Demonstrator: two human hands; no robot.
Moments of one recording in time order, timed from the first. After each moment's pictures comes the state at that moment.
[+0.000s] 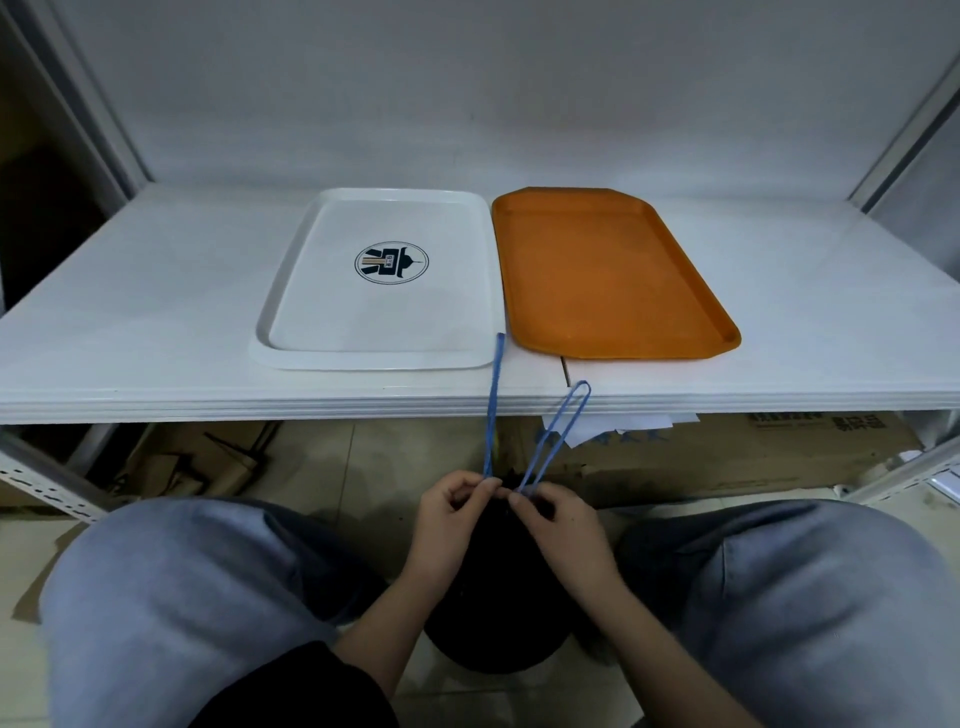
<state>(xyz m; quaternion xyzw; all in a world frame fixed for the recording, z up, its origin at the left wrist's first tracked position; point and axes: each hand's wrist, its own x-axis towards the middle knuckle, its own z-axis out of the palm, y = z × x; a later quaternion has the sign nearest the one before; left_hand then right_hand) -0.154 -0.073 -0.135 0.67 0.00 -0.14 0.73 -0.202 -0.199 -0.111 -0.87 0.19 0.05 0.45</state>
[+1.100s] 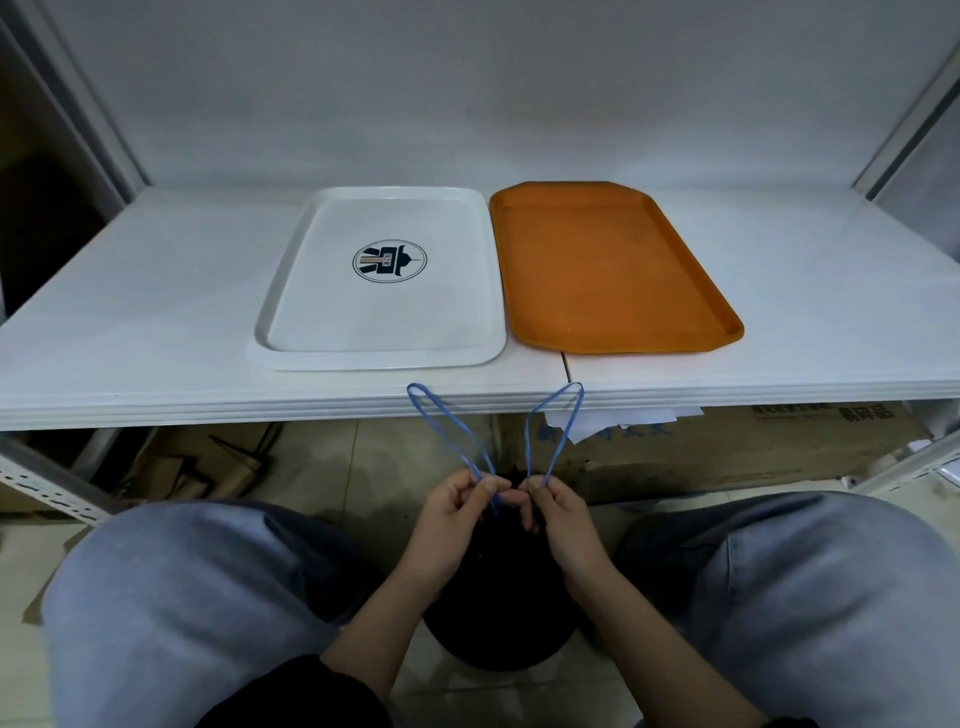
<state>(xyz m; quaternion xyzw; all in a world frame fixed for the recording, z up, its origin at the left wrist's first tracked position) -0.156 -0.067 -0.131 0.65 -0.04 -0.21 0.73 -0.186 -0.197 -0.142 -0.67 0.23 -0.01 0.71</state>
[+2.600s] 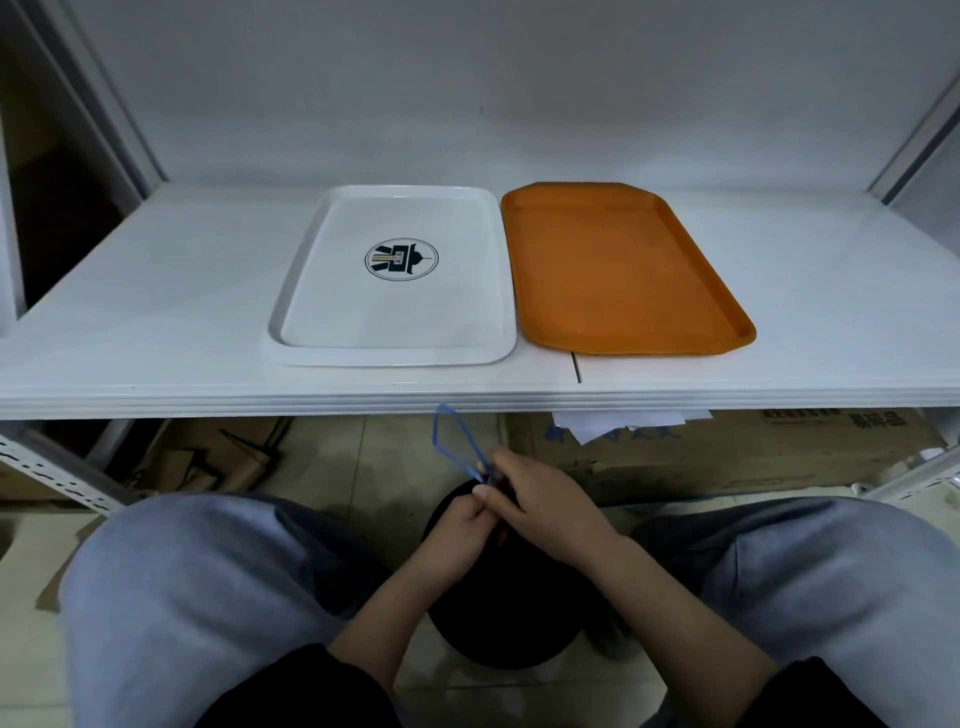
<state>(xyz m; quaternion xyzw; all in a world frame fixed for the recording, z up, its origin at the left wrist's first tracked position) -0.156 -0.062 -0.133 0.75 -0.10 -0.26 0.60 -0.170 -0.193 -0.099 -0.95 -0.11 0.04 0.29</state>
